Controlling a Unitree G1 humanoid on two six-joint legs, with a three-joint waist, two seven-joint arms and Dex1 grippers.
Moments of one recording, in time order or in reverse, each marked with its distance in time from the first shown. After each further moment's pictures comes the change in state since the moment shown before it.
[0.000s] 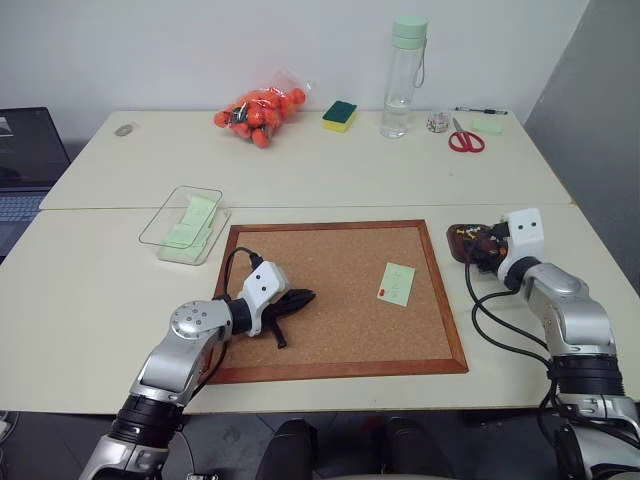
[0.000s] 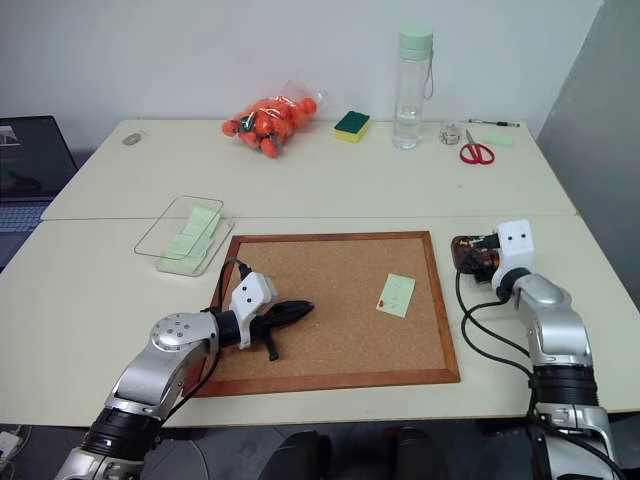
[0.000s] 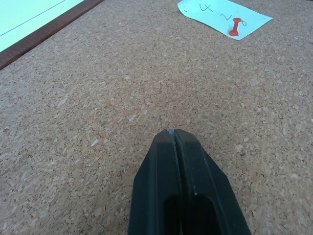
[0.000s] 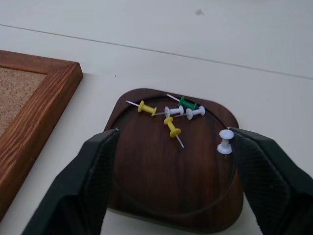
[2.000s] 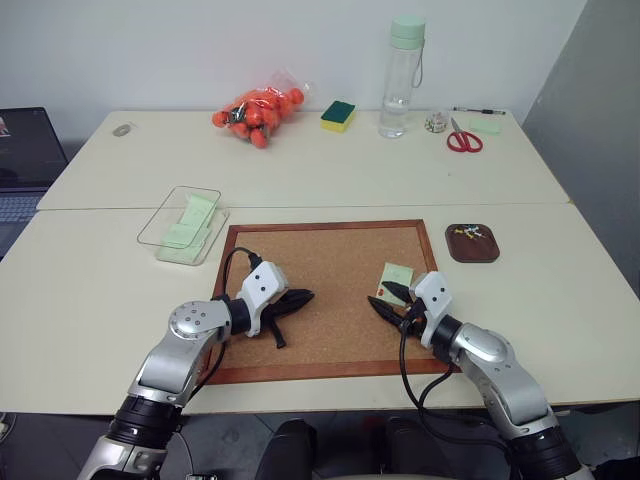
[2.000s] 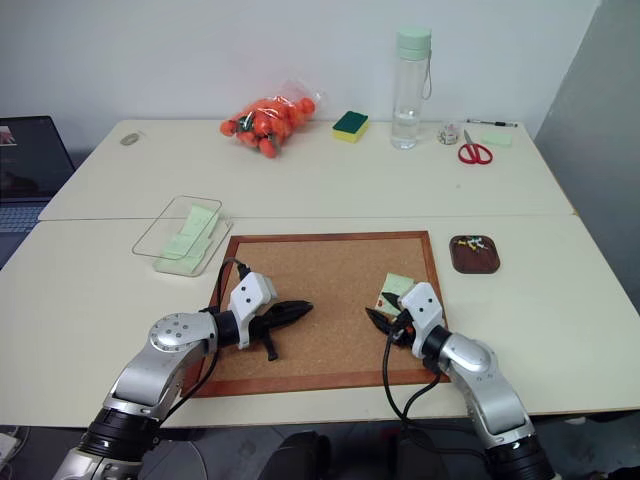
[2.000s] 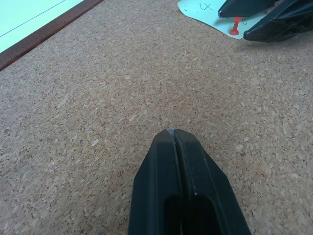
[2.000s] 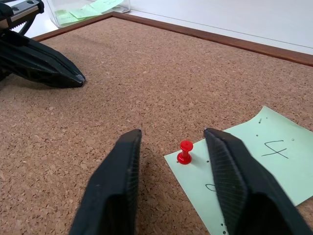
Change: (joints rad) left arm 0.008 0.008 0.000 -0.011 0.000 0.003 0.006; right arm 0.338 0.161 0.360 -0.308 -0.009 -0.330 0.207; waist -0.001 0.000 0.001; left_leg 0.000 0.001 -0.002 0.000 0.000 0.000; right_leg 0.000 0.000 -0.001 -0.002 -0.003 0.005
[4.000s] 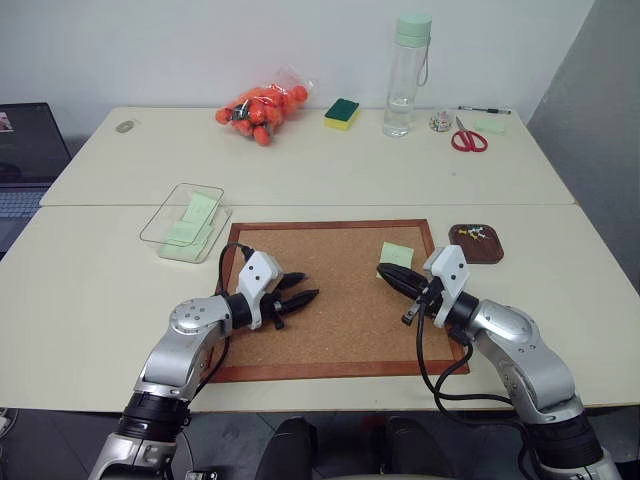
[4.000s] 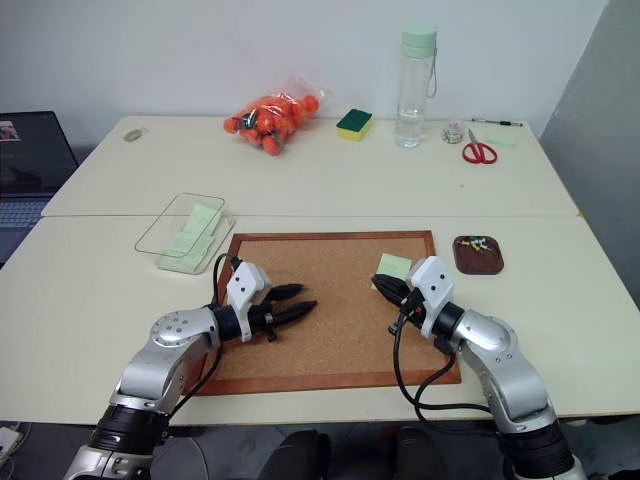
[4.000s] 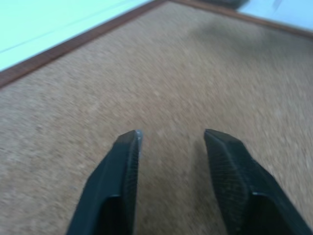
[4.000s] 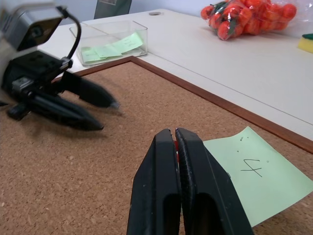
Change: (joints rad) left arm -0.054 -0.077 0.076 0.029 -0.114 0.093 0.042; right arm -0.074 -0.085 -0.054 -0.178 0.087 0.112 0.067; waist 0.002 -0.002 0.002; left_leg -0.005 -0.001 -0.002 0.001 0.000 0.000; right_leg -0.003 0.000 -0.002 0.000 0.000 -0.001
